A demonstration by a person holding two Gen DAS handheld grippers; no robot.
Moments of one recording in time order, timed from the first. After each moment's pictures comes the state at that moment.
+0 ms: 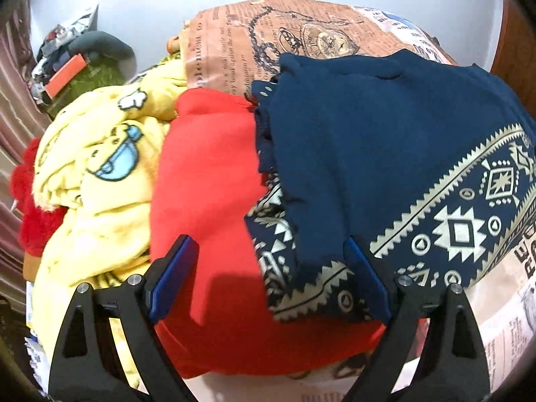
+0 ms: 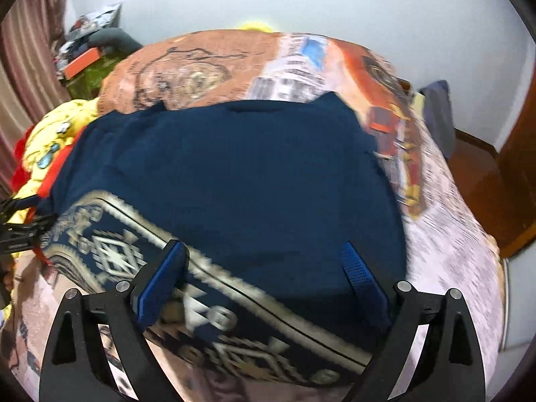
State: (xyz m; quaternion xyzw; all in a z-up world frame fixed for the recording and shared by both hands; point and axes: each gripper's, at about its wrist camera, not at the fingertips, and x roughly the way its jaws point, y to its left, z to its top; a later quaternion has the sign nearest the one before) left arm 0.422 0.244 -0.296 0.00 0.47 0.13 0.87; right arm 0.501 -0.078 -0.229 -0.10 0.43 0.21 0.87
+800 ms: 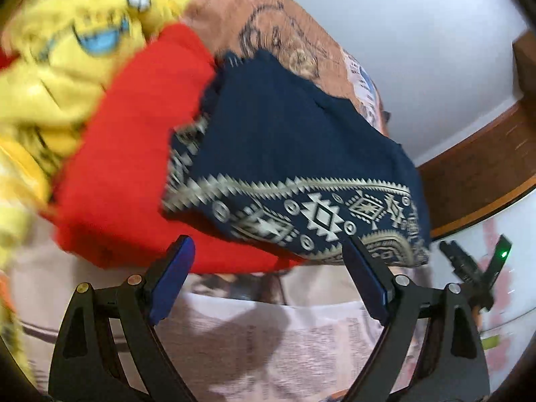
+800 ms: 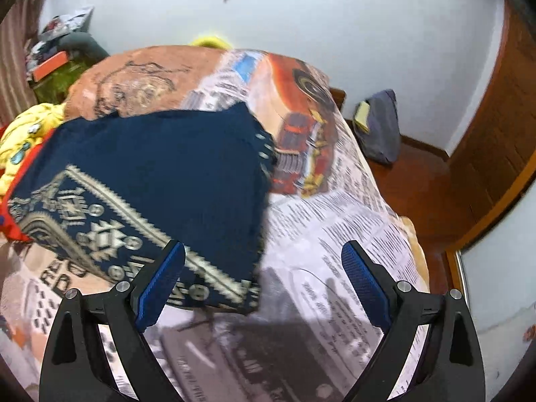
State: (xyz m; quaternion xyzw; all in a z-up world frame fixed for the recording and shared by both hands) left arm 0.368 0.250 -0.283 -0.36 0.44 -0.01 0.82; right arm 0.463 -0.127 -0.188 -0.14 0.39 0.16 0.90
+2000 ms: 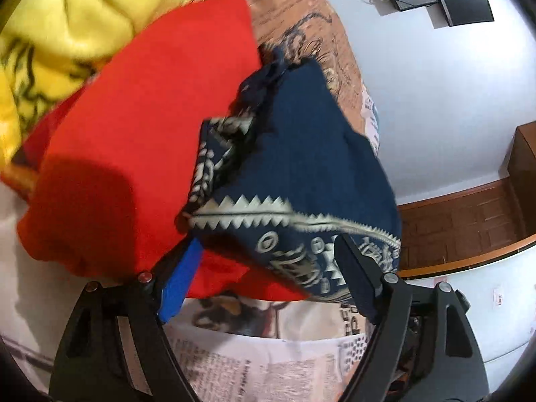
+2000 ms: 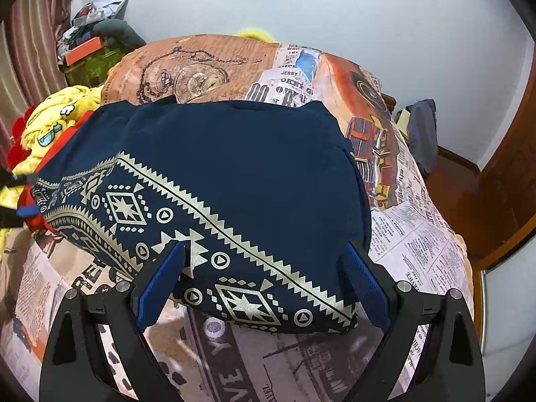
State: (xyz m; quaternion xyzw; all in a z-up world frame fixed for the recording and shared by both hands) left arm 0.379 0.282 -0.317 -0.50 0.40 -0.01 0.77; right arm 0.460 -0.079 -0.207 -0.14 0.41 0.21 0.88
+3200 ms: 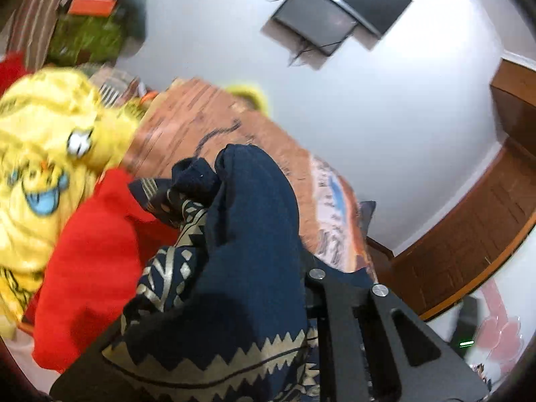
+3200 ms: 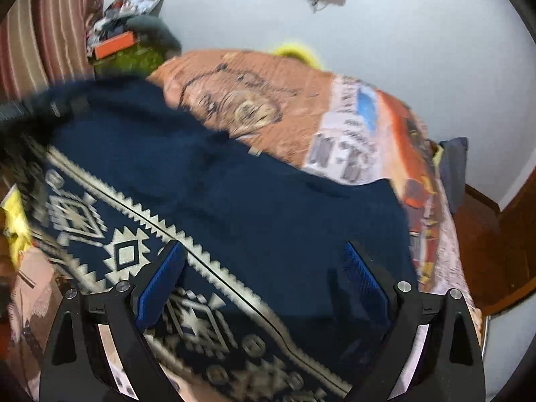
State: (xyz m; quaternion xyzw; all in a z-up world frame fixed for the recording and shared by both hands) left arm 0.470 0.233 -0.168 -0.32 0.24 0.06 0.91; right arm 0.501 0.026 -0.194 -0.17 0.40 0.28 0.86
